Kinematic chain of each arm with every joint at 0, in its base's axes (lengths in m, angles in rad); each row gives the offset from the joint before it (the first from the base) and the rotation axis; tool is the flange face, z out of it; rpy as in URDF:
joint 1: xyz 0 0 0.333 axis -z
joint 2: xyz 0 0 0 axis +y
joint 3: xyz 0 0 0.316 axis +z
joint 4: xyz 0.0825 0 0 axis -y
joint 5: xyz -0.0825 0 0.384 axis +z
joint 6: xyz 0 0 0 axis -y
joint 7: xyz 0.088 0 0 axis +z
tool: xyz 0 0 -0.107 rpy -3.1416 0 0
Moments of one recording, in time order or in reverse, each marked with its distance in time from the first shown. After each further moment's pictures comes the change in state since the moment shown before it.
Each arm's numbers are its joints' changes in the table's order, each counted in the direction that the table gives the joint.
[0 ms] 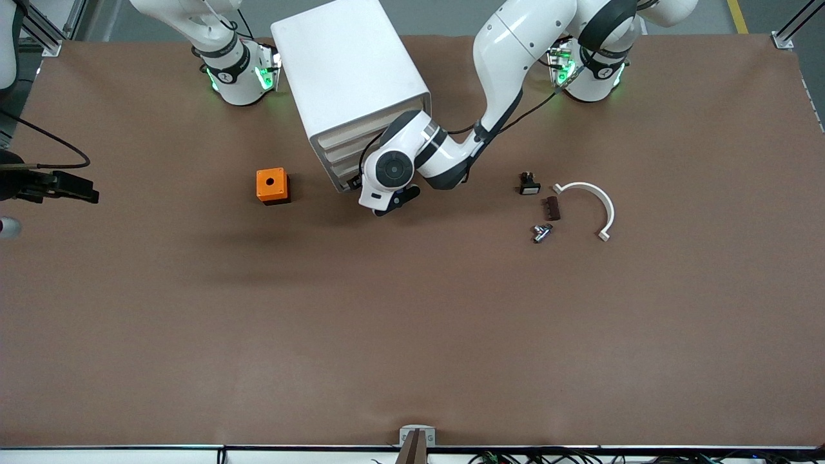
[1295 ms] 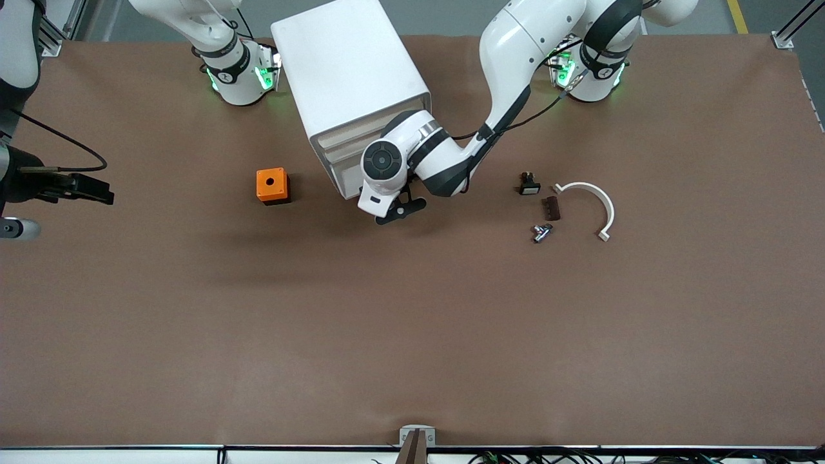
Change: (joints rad) left arm -0.018 -0.013 0.000 0.065 0.289 -0.111 0.000; right arm -0.041 0.002 0.001 -0.008 0.000 0.003 -0.064
